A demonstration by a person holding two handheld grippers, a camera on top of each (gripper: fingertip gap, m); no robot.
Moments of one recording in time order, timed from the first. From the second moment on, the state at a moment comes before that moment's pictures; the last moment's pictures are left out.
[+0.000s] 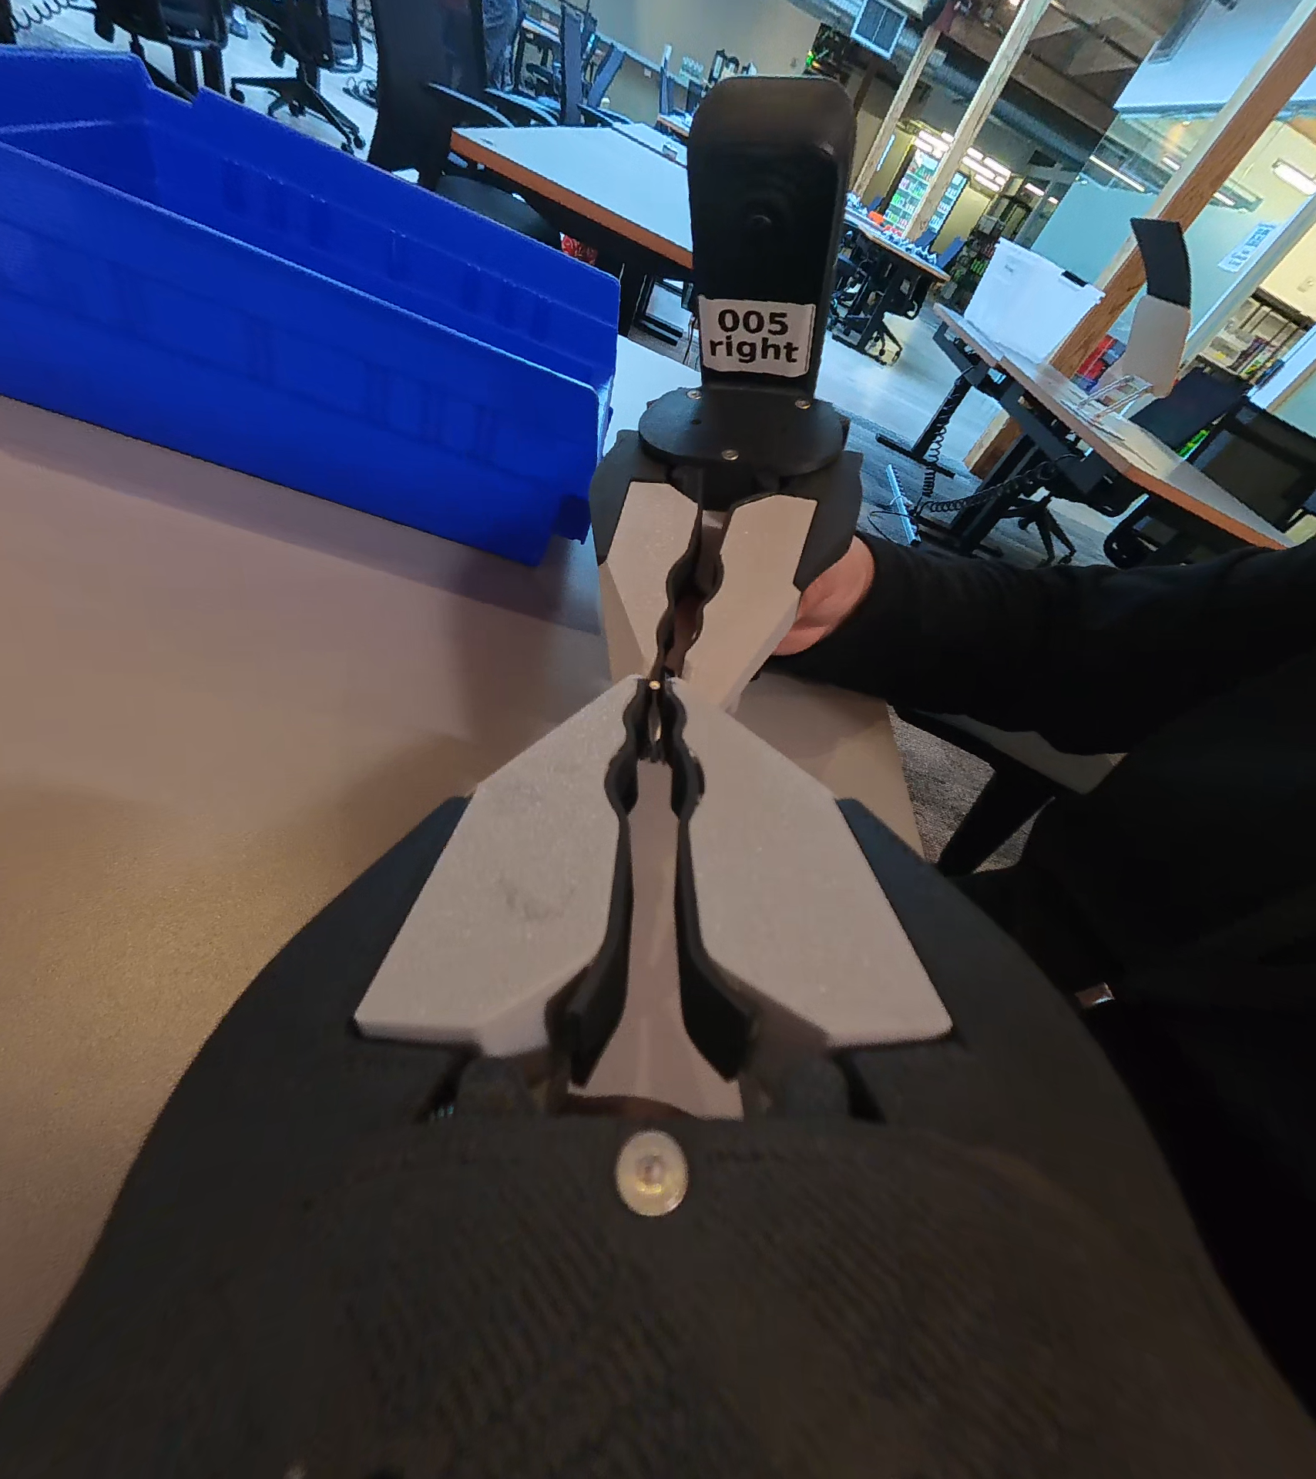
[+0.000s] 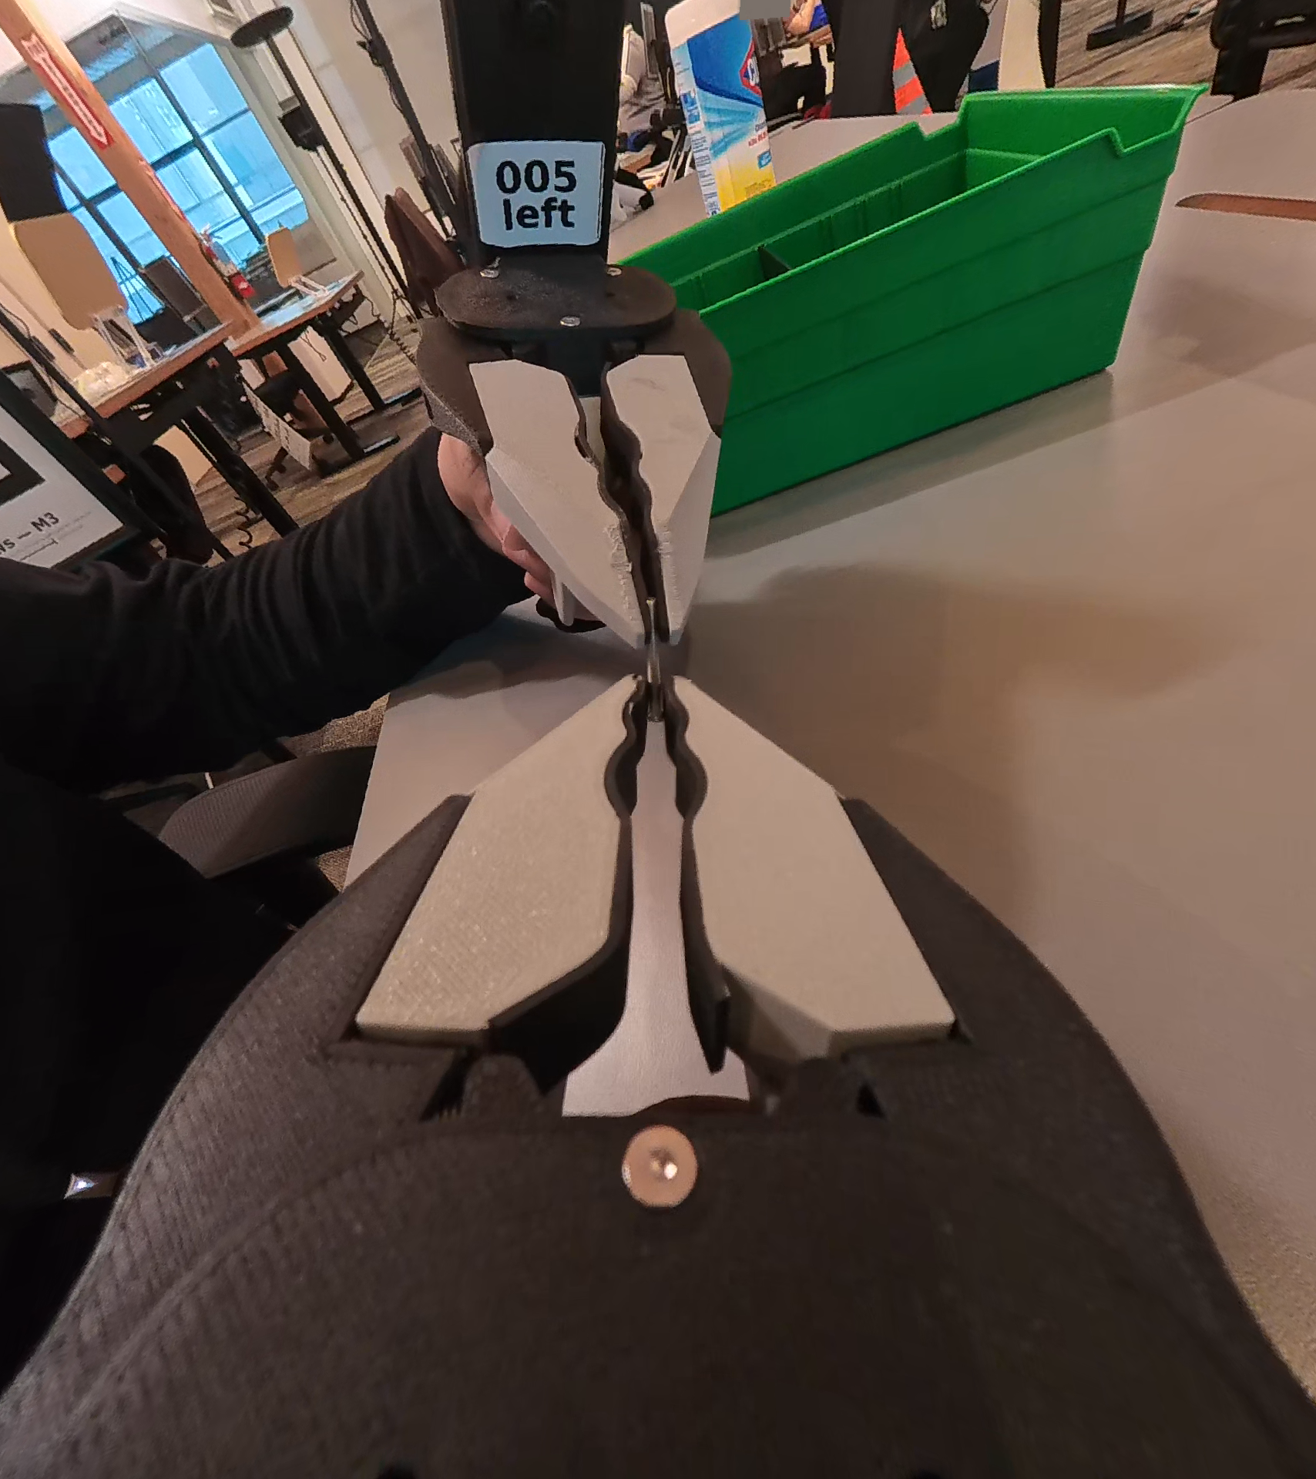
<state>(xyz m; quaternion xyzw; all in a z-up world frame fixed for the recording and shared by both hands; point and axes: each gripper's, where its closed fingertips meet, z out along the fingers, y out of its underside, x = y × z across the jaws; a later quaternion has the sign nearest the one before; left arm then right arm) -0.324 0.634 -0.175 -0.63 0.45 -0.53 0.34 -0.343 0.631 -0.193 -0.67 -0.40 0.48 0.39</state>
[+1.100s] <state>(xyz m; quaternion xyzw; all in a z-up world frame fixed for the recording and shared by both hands) -0.571 0.679 -0.142 -0.80 0.42 -0.14 0.40 -0.341 0.622 -0.212 -0.68 -0.45 0.42 0.39</state>
